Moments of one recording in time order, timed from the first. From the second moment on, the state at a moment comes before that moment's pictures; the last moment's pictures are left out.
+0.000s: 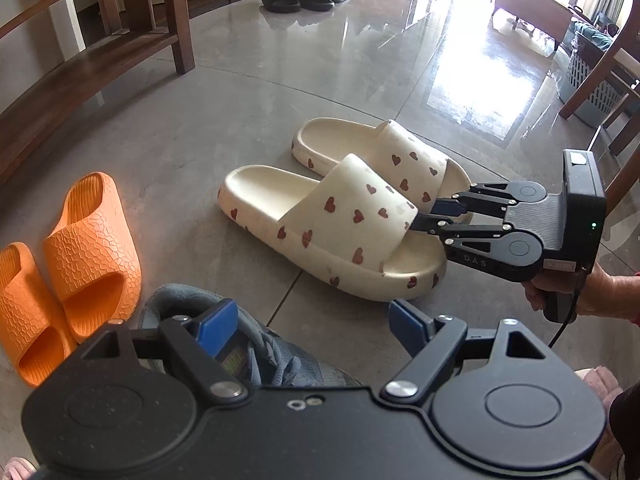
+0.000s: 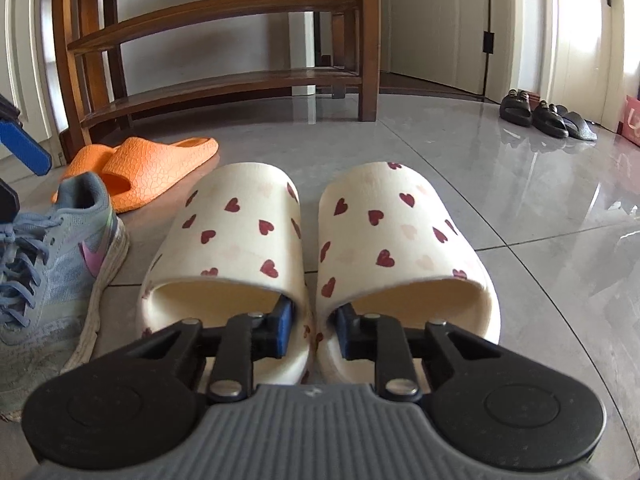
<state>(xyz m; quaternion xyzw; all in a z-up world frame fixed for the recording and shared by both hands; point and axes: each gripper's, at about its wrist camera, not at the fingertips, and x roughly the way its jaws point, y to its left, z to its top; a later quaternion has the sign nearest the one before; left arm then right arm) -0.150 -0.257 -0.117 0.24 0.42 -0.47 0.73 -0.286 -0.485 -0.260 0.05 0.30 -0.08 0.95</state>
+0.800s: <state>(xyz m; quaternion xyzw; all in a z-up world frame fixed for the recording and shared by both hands) -0.143 -0.256 -0.128 0.25 0.43 -0.47 0.73 -0.307 -0.444 -0.265 0.05 0.35 -0.10 0.93</state>
